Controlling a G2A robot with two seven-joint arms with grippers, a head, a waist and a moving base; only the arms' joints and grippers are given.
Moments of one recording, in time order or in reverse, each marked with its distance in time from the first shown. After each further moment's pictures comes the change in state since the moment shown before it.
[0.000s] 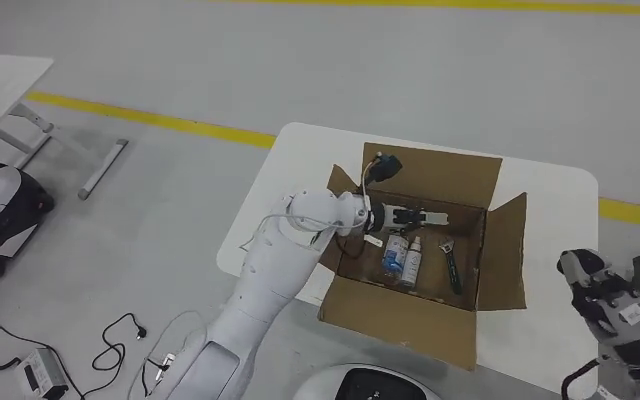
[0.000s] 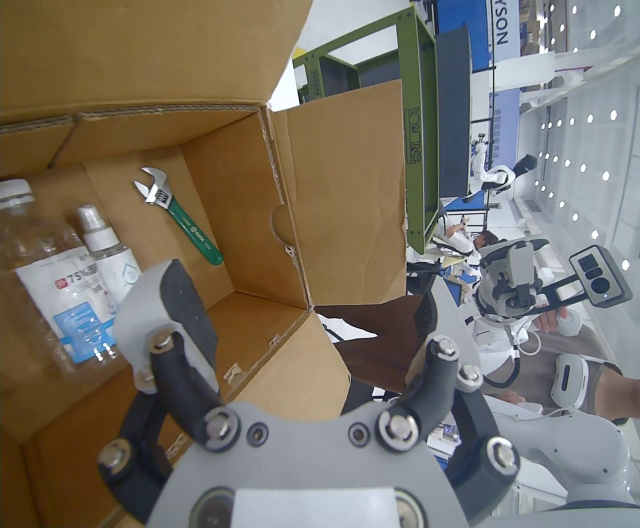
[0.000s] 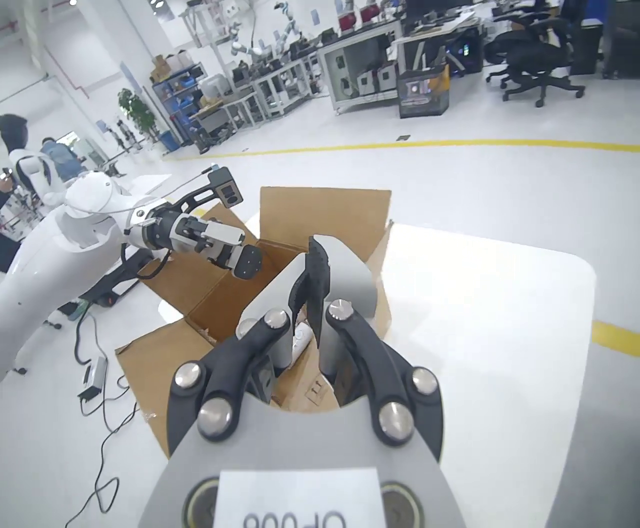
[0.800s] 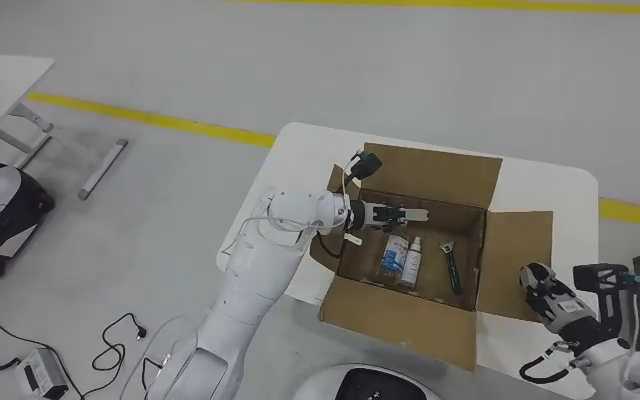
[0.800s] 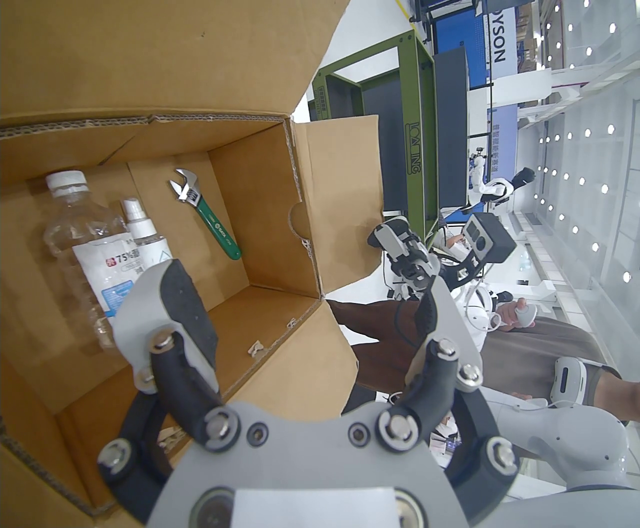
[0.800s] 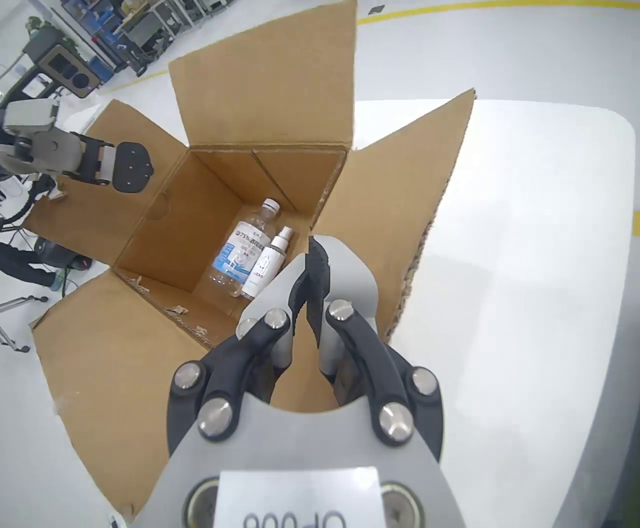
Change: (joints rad) left arm 0.031 0.036 -0.051 -0.039 -0.002 -0.024 -0.026; right arm 0.046 -0.002 -0.149 0.225 -0.121 0.170 0.061
